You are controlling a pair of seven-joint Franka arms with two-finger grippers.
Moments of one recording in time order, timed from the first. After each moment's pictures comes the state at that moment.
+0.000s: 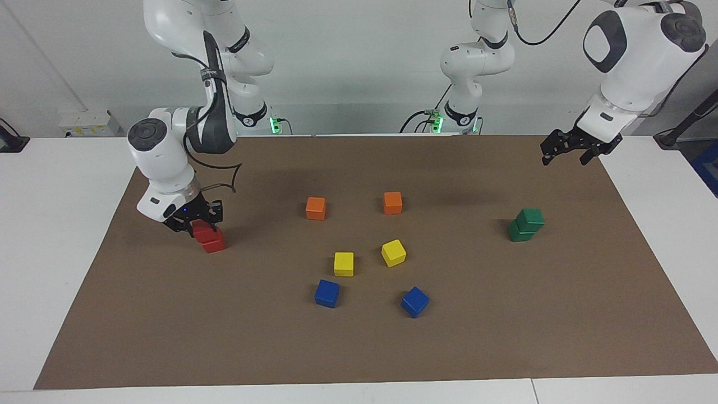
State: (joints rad) left arm 0.07 -0.05 -0.05 -1.72 0.01 1.58 0.11; right arm -0.06 0.14 0.03 -2.06 -0.06 2.23 -0.28
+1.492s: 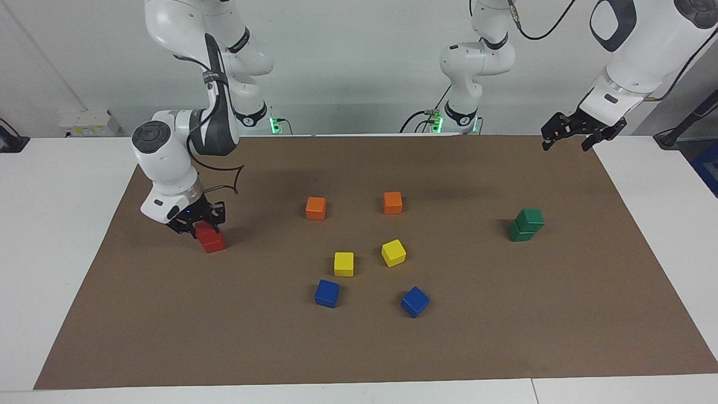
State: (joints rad) left arm 0.00 -0.01 0.00 -1.60 0.01 1.46 0.11; right arm -0.06 0.15 0.03 -2.07 -0.06 2.25 -0.28
